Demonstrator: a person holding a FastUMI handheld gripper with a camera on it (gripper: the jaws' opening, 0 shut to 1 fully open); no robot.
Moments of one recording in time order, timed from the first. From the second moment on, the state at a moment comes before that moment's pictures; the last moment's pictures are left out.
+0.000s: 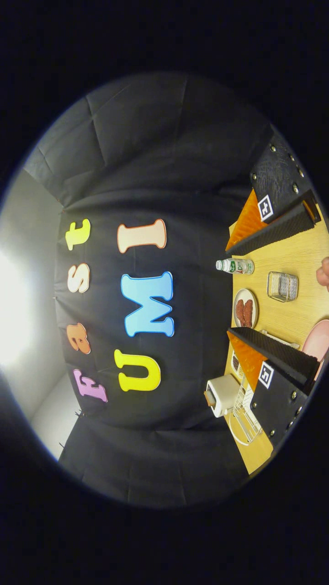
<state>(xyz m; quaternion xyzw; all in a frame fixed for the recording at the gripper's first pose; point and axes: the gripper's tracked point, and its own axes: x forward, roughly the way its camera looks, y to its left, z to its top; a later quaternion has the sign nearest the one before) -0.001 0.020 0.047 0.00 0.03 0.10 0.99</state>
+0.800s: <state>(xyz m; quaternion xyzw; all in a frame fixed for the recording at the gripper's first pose) 0.024 -0.024 0.019 -0.01 0.03 0.10 0.99</state>
